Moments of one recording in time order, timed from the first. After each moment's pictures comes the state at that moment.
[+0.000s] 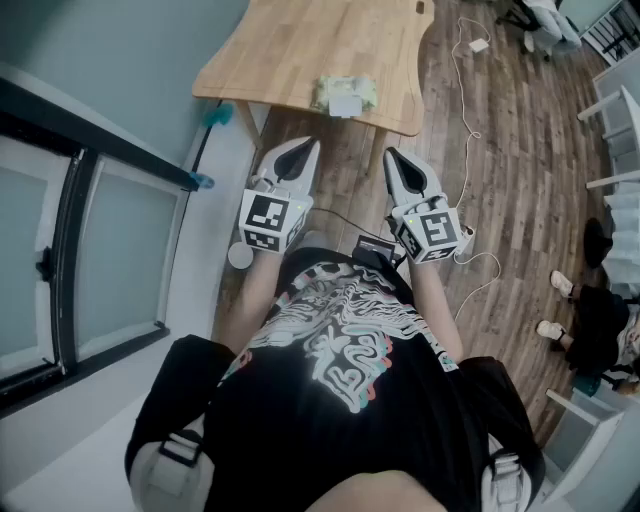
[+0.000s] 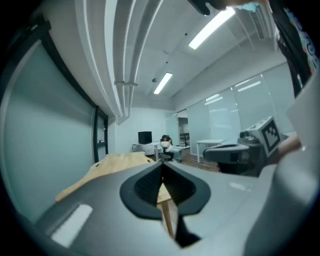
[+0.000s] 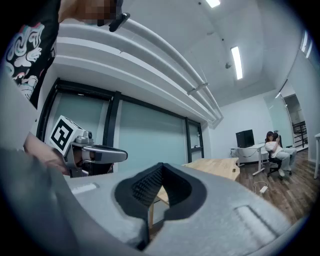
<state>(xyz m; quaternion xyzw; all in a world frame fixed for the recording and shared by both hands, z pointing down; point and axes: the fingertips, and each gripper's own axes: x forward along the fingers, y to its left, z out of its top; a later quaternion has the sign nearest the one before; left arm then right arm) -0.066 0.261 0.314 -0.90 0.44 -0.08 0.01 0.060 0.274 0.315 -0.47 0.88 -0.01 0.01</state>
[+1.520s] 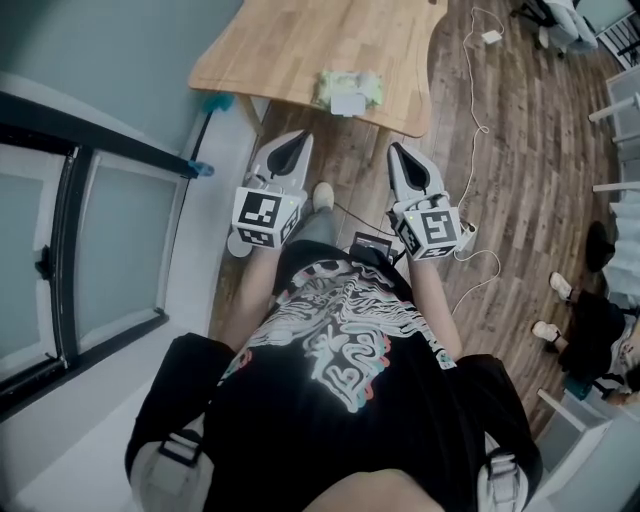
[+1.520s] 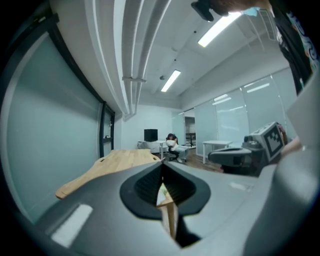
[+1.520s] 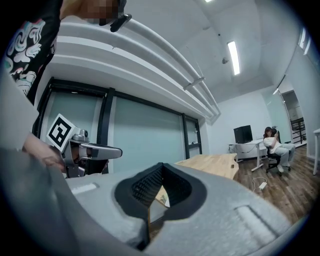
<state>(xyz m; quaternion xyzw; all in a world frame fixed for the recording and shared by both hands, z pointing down) -0.074 0.212 0.329 -0.88 0.47 -0.07 -0.02 0.072 0.222 0.335 -0.48 0.88 -0.03 0.00</state>
